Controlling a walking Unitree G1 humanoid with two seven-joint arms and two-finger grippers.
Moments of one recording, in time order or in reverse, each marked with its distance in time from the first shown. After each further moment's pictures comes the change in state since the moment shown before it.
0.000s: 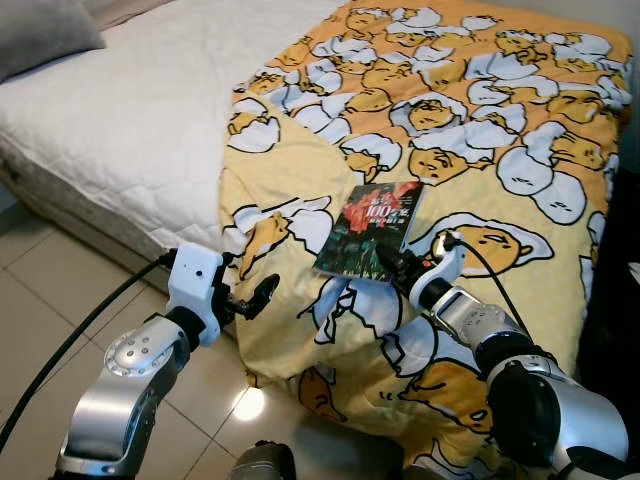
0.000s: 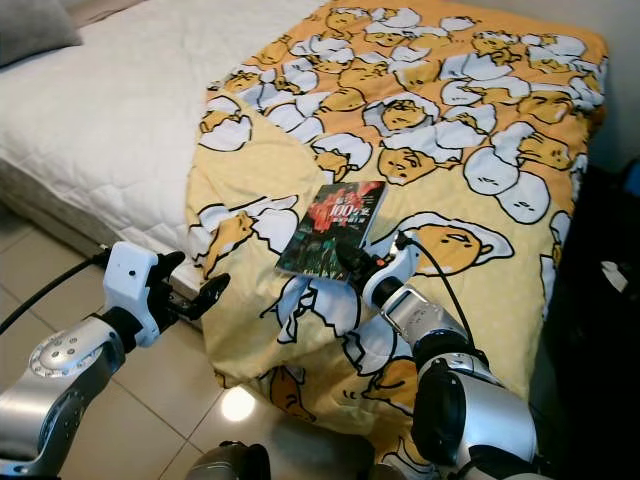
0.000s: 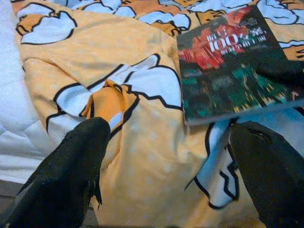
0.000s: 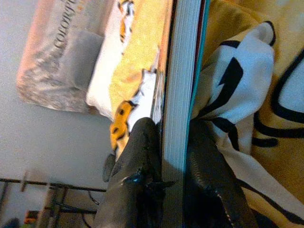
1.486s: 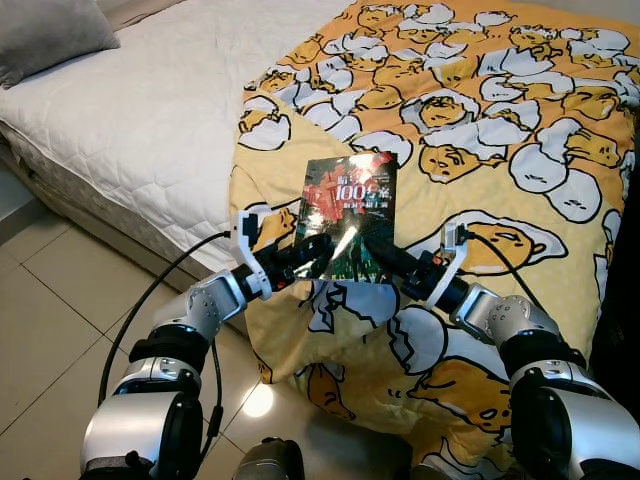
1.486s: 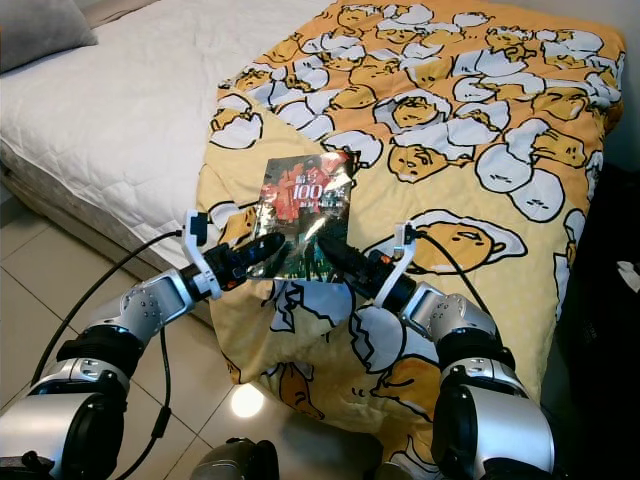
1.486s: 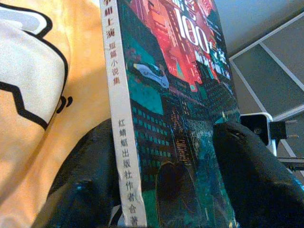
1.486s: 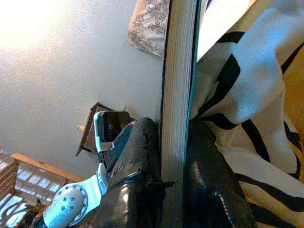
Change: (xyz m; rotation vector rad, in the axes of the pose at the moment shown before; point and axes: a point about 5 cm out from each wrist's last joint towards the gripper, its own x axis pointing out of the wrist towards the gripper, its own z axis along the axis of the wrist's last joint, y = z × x) left arm 0.099 0.001 -0.010 -0.771 -0.034 -0.467; right arm -0.020 0.023 0.006 0.000 0.235 0.470
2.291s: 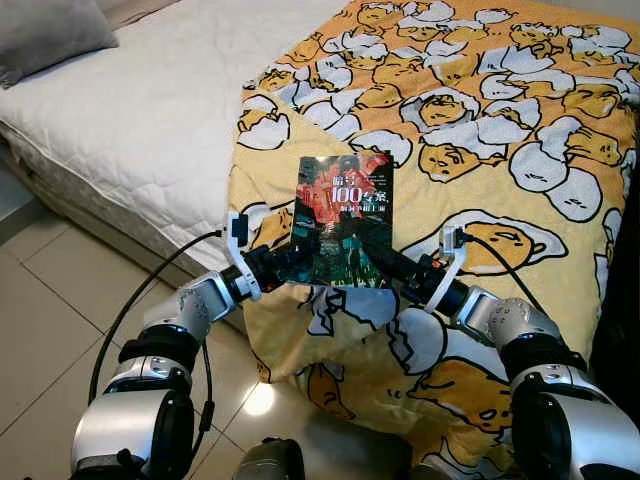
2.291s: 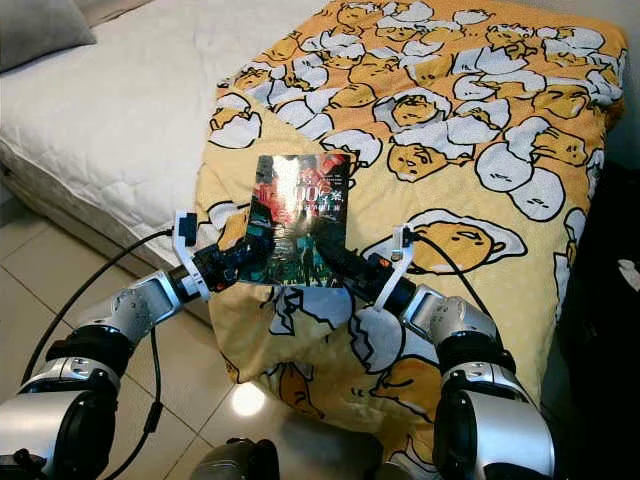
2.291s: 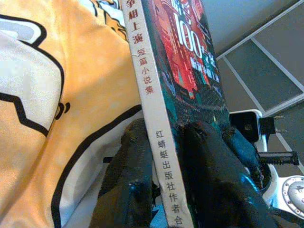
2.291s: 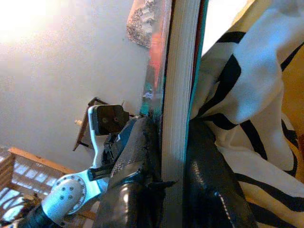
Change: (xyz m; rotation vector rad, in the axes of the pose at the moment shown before) left arm -0.009 0.003 0.005 0.031 0.006 -0.042; right arm -0.002 -0.001 -0.002 -0.031 0.025 -0.005
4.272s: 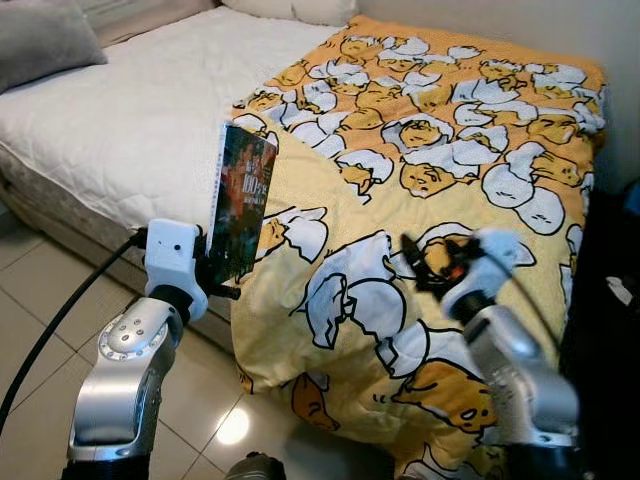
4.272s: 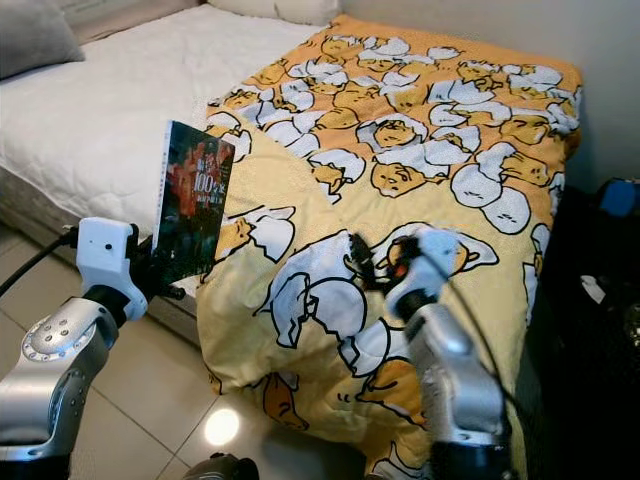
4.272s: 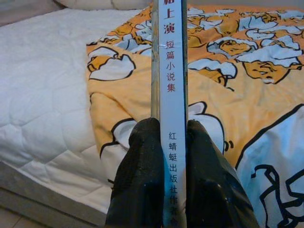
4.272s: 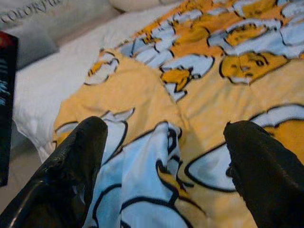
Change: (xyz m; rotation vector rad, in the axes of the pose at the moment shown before) left arm -0.078 -0.057 0.016 0.766 -0.136 0.726; right arm -0.023 0.047 -0.013 -0.675 -0.284 -0.739
